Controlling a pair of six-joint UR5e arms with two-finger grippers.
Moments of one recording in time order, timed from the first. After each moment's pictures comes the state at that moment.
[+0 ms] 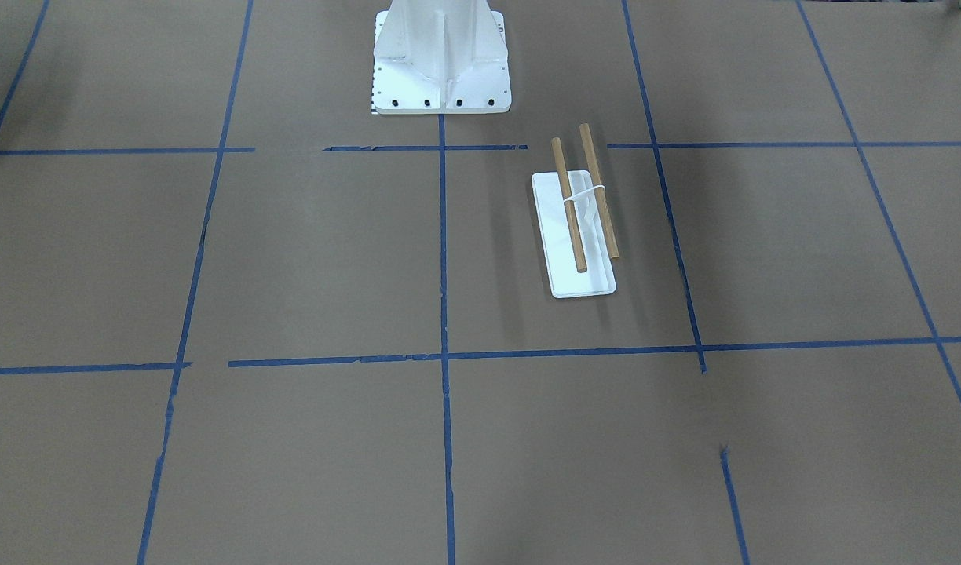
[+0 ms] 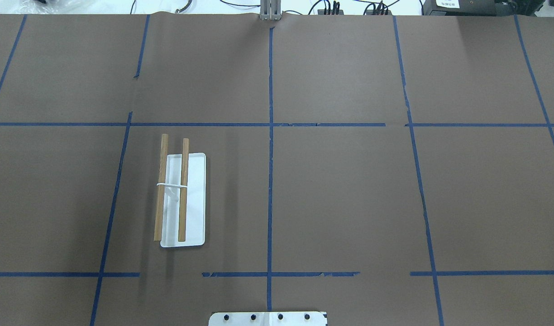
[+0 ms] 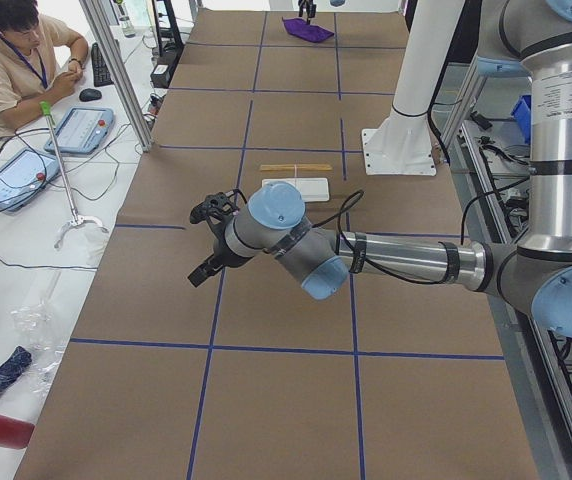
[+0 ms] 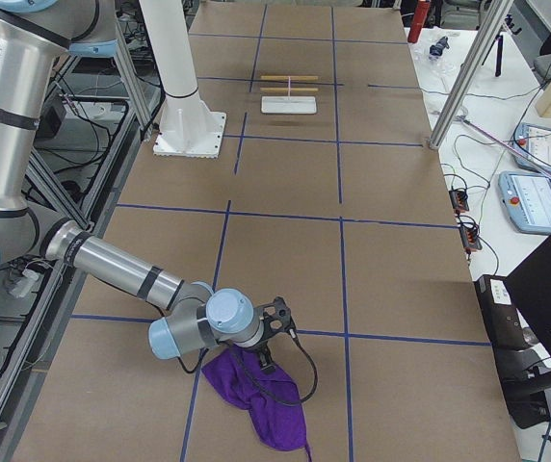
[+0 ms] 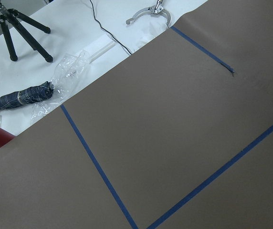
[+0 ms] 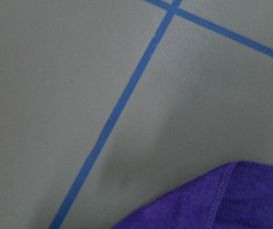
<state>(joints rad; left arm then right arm) -1.57 -1.48 -1.76 -2.29 -2.32 0.10 1.48 -1.89 1.39 -0.71 2.34 -0.14</state>
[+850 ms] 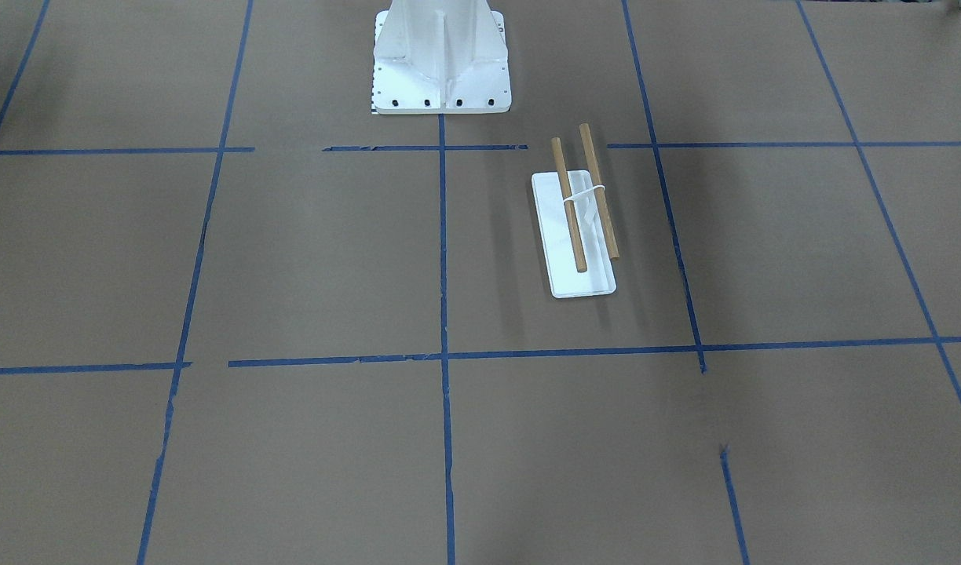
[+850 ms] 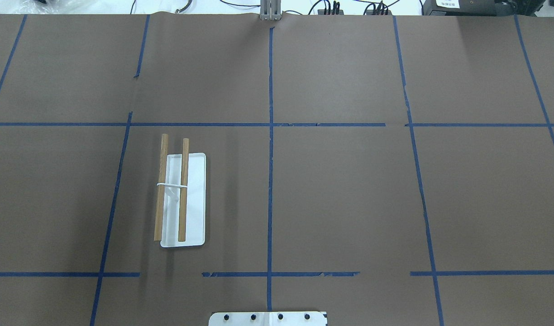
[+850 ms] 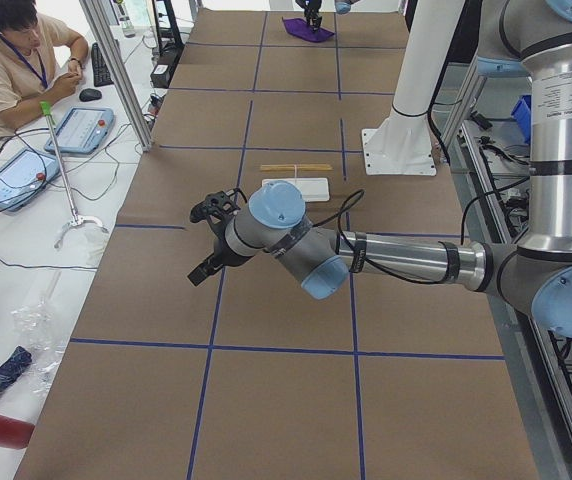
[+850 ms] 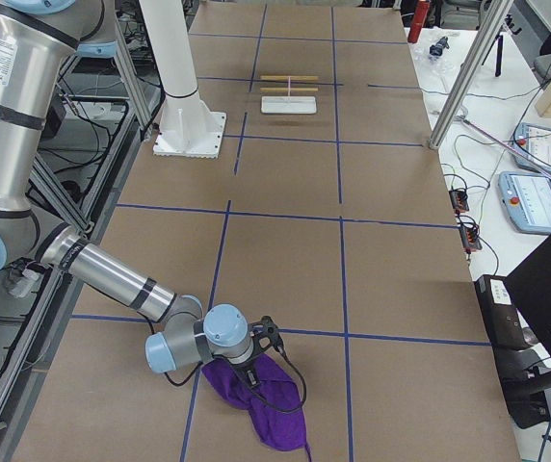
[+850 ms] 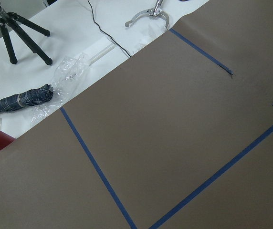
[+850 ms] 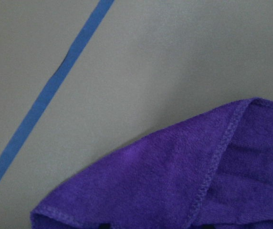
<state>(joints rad) -1.57 -1.48 -1.76 -2.29 -2.32 0.10 1.39 -1.89 1.30 -0.68 2.26 -0.19</state>
